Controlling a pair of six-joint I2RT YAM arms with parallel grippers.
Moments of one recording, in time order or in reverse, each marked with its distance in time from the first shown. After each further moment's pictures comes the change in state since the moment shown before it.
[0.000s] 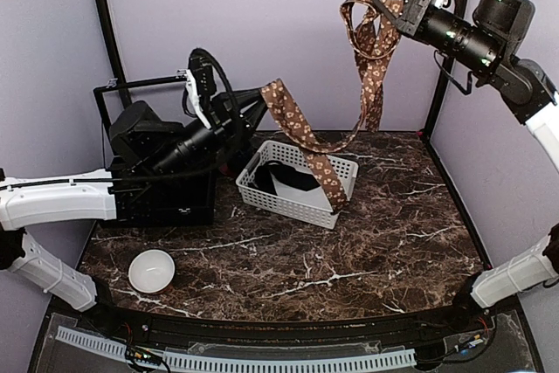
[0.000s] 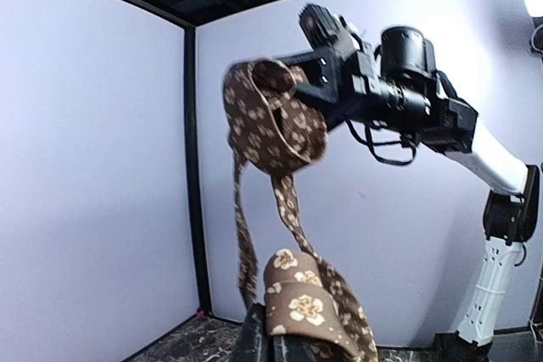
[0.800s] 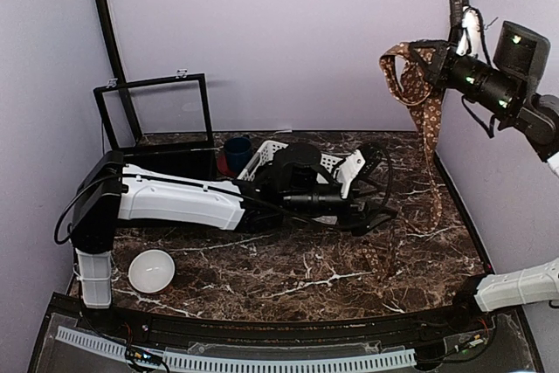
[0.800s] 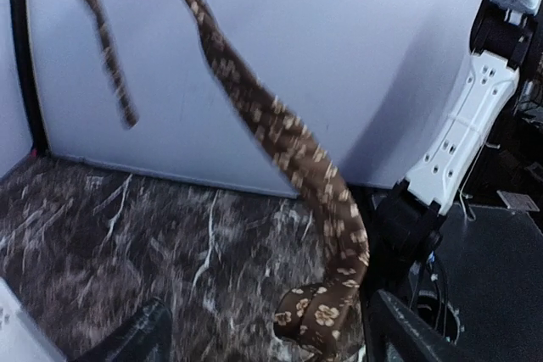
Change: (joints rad) left arm -0.162 0.684 0.515 -0.335 0.212 -0.057; right arm -0.030 -0.233 -0.287 -0.149 0.291 -0.108
